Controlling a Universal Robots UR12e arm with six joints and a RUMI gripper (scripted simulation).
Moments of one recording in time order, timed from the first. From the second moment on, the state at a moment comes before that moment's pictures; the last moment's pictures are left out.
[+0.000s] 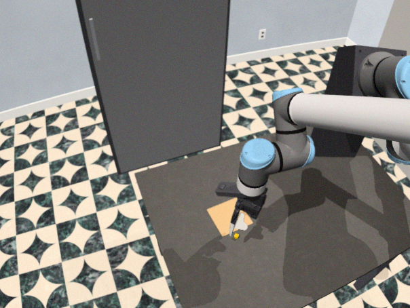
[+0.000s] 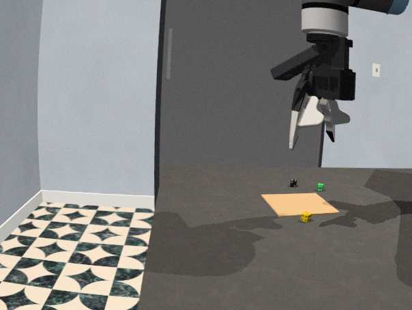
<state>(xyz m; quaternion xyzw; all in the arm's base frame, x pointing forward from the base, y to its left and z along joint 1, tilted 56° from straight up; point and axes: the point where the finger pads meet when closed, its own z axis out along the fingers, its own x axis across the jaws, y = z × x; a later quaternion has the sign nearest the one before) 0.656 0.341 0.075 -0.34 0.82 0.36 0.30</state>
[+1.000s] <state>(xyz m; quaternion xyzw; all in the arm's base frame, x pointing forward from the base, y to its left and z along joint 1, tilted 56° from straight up) 0.665 0.388 0.041 -0.34 0.82 0.36 0.30</state>
